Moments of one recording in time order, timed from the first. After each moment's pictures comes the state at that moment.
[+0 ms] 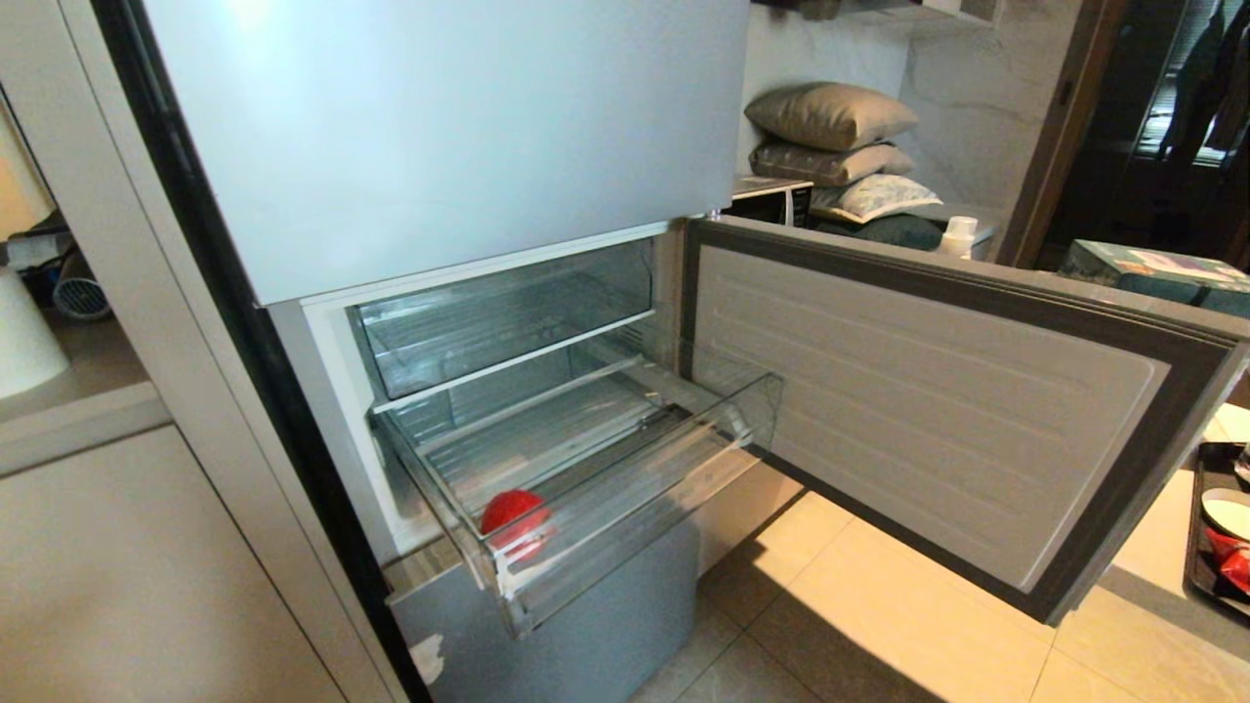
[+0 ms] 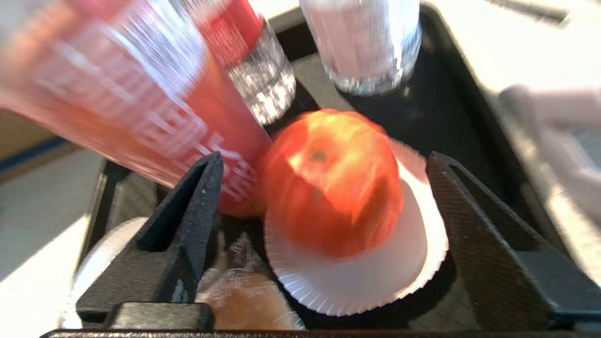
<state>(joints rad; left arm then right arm) 0.00 0.00 -0.01 0.02 0.00 0.00 -1.06 2.47 -1.47 -0.69 0.23 0.27</state>
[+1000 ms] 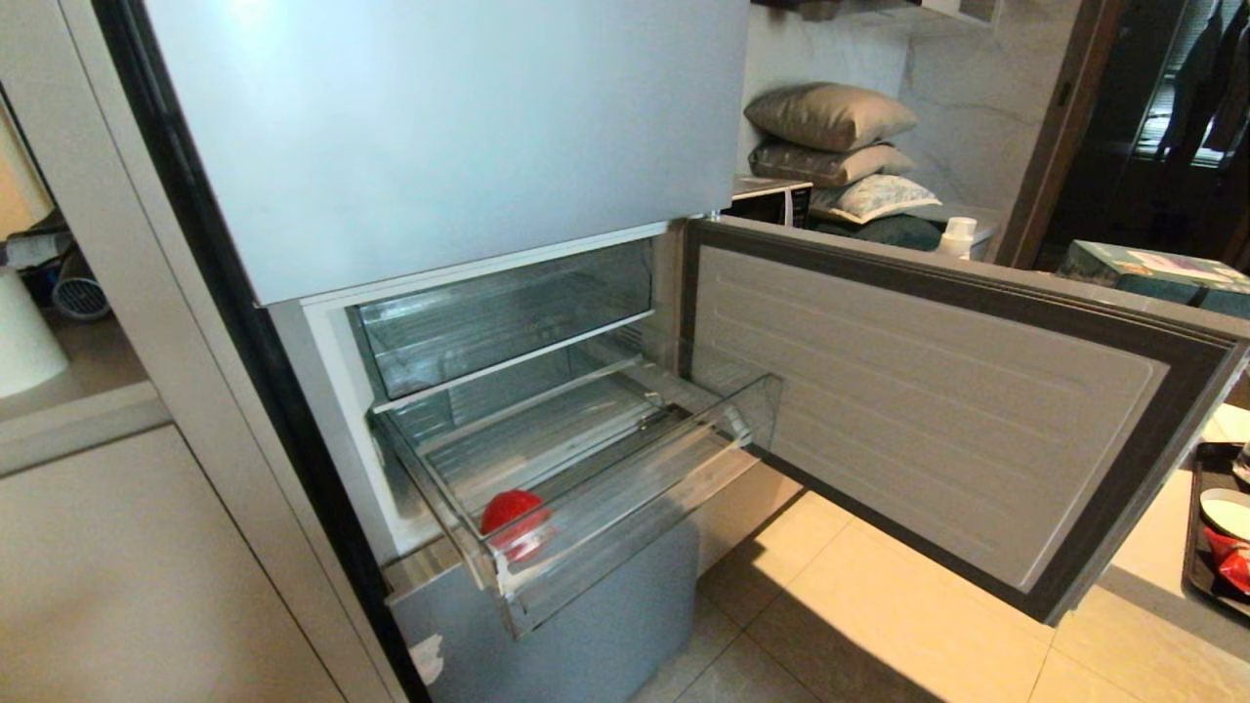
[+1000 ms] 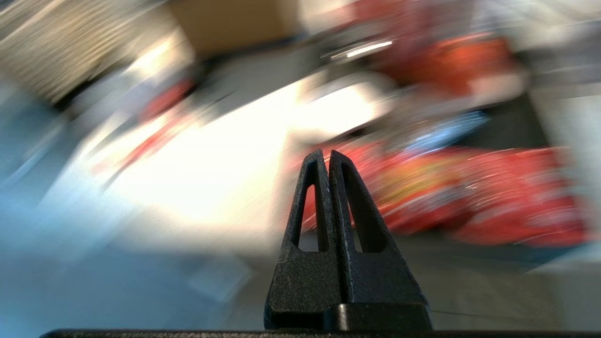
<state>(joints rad) 0.00 0.00 -0.01 0.02 0.00 0.00 -0.92 1.36 -0.44 -0.69 0.32 0.17</state>
